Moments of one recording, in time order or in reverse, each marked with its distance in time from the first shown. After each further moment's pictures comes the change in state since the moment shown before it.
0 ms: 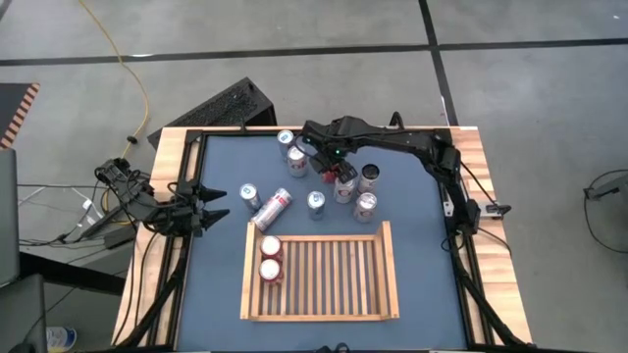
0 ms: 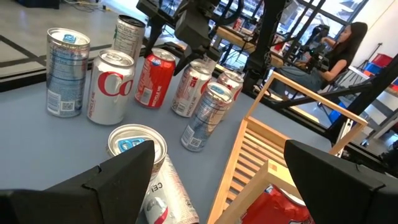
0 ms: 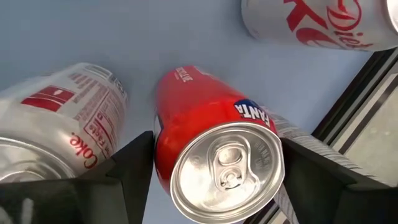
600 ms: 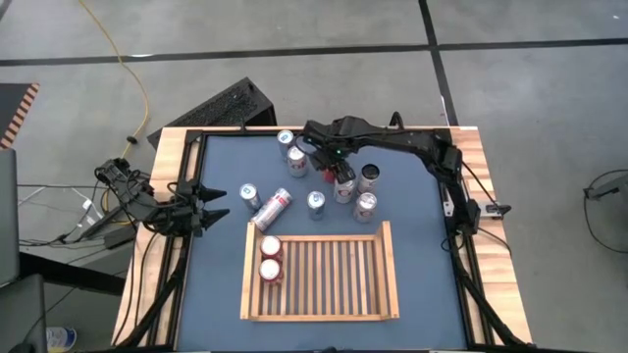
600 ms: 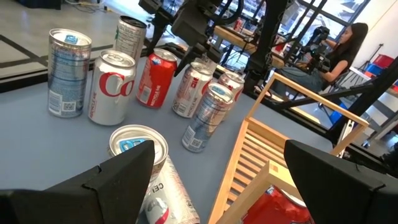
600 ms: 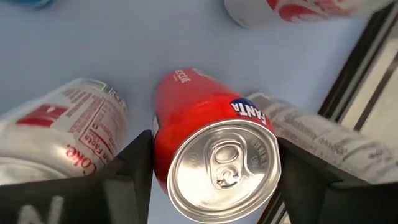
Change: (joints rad) left arm 0.000 0.000 0.000 0.000 -0.005 0.000; right arm 0.006 -0.005 -0.023 -0.002 0.011 0.180
